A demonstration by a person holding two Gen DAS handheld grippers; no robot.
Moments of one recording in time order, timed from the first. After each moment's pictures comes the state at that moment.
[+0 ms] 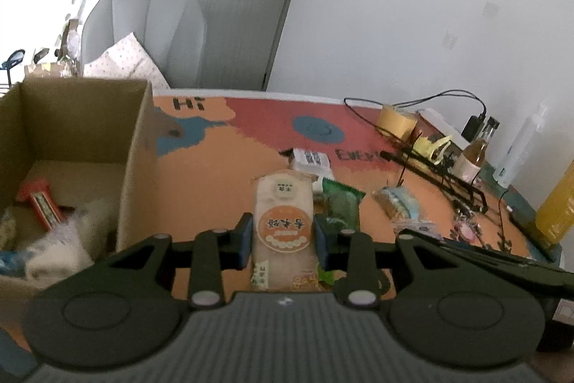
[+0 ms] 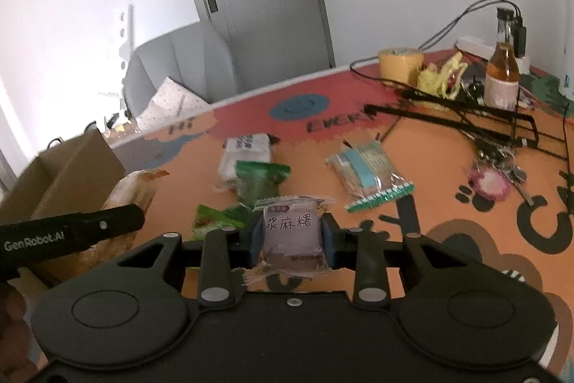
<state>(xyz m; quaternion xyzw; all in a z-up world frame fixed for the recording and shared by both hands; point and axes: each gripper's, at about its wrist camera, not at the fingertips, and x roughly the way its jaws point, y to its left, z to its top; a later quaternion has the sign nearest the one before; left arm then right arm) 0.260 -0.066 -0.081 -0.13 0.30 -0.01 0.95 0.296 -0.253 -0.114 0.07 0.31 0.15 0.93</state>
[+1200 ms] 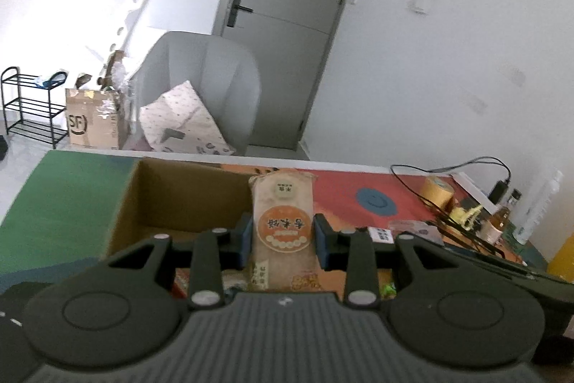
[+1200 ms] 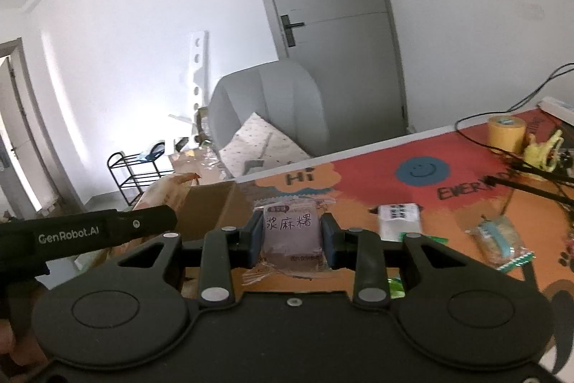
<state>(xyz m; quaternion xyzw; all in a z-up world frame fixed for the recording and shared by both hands) 0.221 0.041 -0.020 -0.15 0.24 0.05 0.96 0.279 -0.151 -0.053 0.07 0.25 0.26 0.93</state>
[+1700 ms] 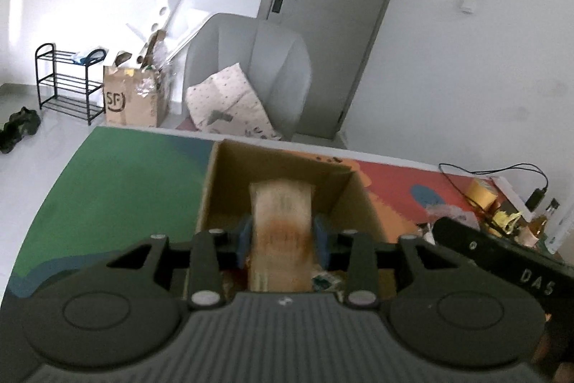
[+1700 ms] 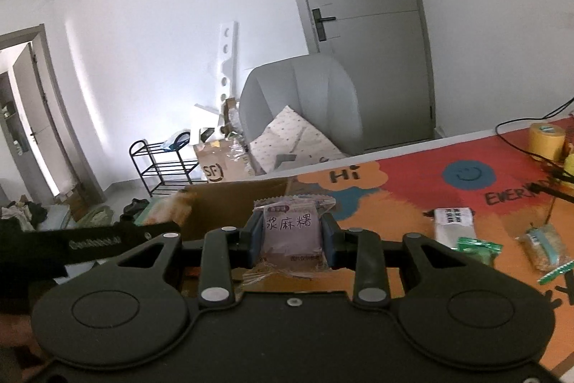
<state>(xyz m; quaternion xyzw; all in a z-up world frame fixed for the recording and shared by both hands) 0.215 0.094 -0.037 -0.17 0.27 0.11 0.94 0.275 -0.107 -0.048 0.05 0.25 0.29 0.92</state>
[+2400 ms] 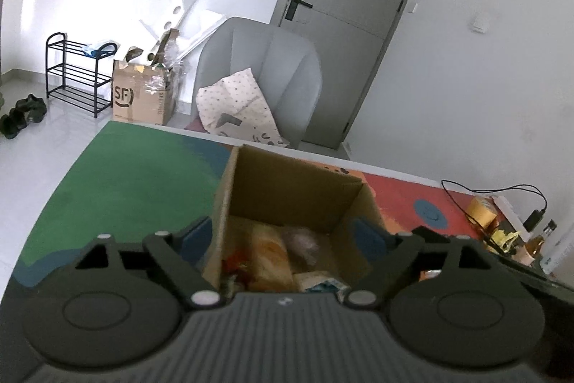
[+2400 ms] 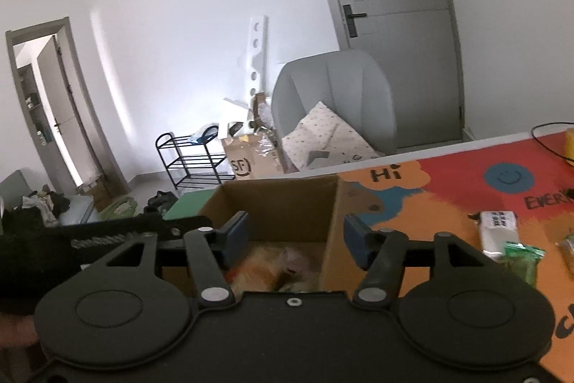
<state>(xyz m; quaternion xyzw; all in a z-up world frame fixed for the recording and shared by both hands) 0.203 0.102 -0.031 -0.20 0.25 0.12 0.94 0.270 -0.089 -0.046 0.05 0.26 0.33 0.91</state>
